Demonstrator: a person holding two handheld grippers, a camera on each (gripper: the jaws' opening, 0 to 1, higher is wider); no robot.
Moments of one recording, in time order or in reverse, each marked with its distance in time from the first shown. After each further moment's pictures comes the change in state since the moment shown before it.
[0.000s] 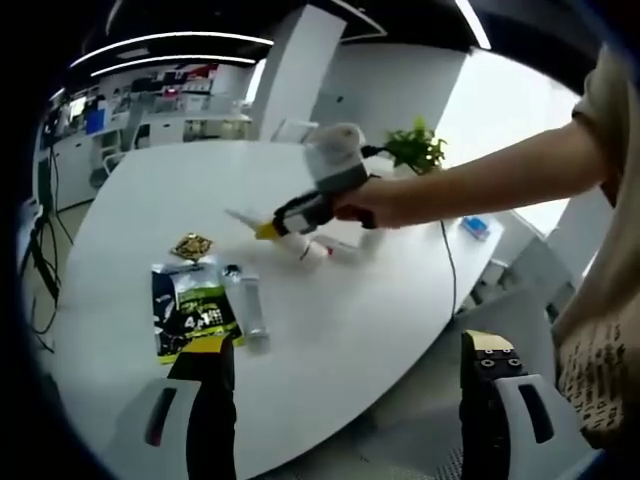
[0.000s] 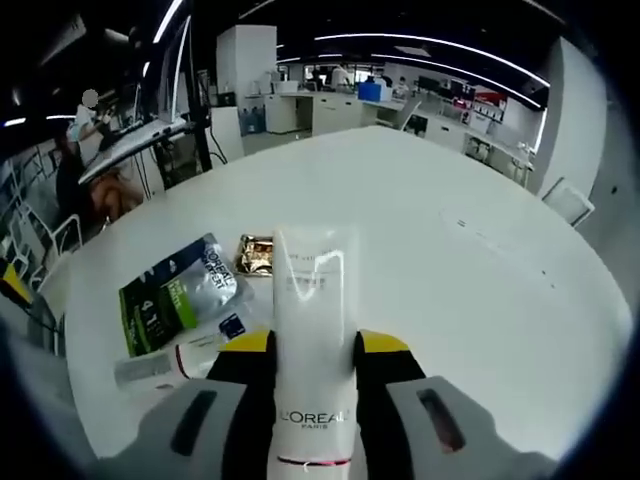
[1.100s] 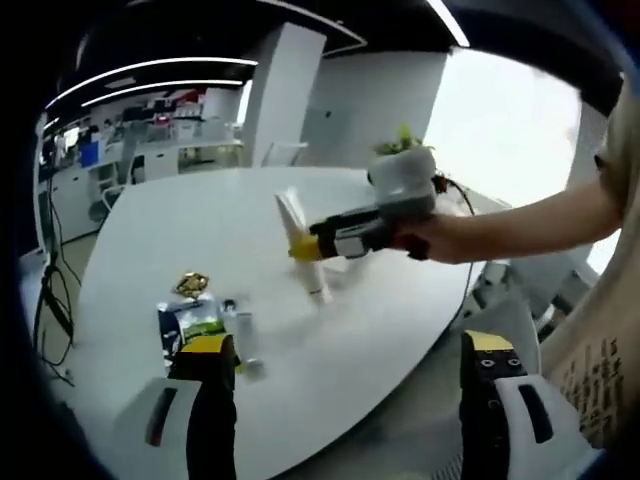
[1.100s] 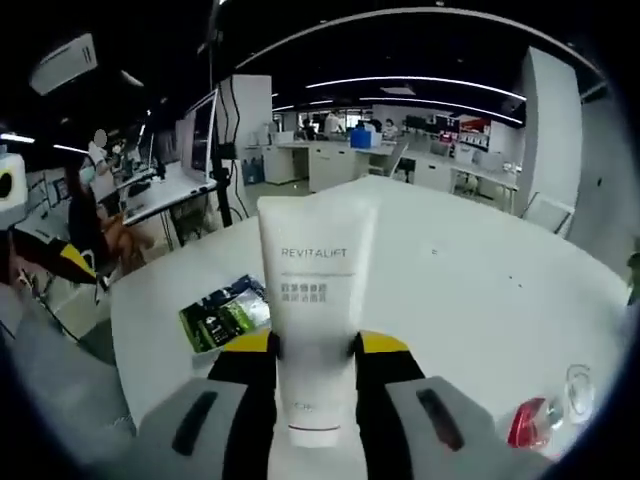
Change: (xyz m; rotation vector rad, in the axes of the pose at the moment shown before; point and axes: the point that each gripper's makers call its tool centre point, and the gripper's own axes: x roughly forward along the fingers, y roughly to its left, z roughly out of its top) left arm -0.017 -0.036 0.037 0.099 -0.058 0.017; right arm -0.117 0.025 0.007 0.057 -0.219 -0.018
